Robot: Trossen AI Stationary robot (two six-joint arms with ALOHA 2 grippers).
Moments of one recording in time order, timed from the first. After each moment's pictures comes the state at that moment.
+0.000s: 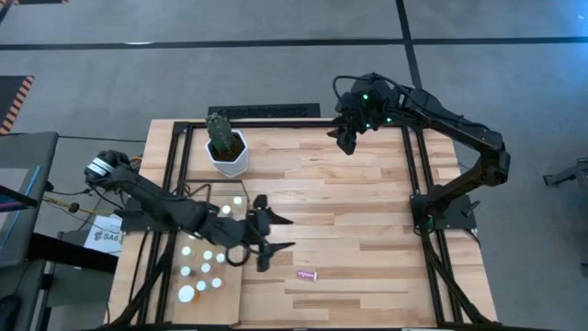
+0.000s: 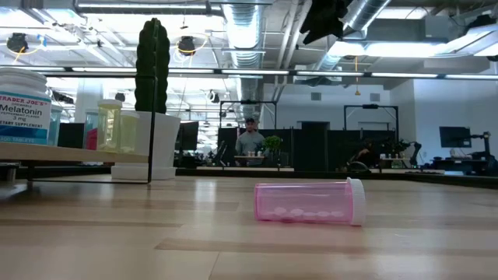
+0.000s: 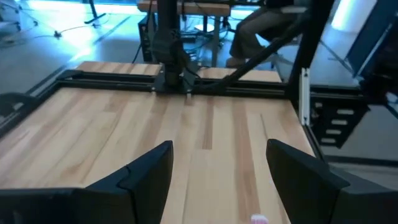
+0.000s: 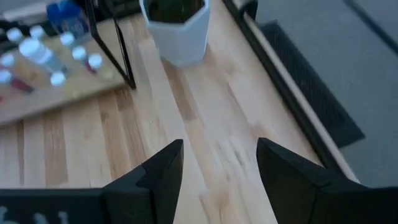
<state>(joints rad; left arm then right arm) -0.48 1.38 1.05 0.00 -0.50 -0.22 -0.43 1.45 1.65 -0.96 -0.10 -0.01</state>
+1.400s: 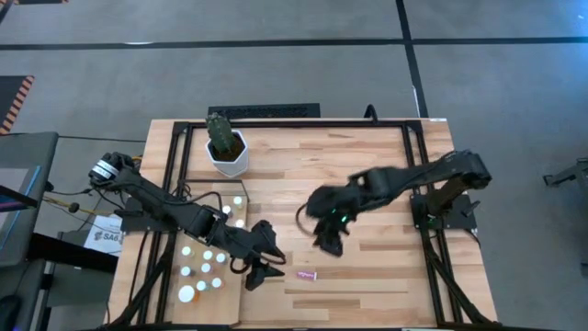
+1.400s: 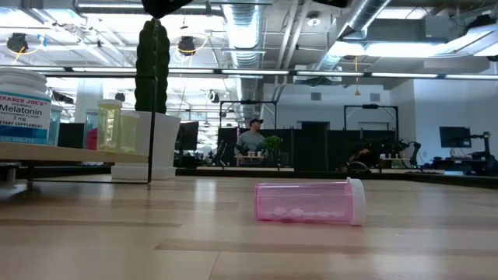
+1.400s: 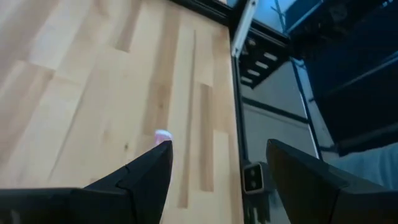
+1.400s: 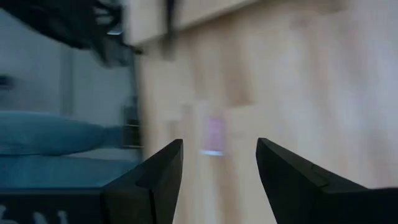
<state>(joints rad) -0.46 1.49 1.13 -0.20 -0.10 -0.65 0.20 1.60 1.64 -0.97 -0.16 0.48</state>
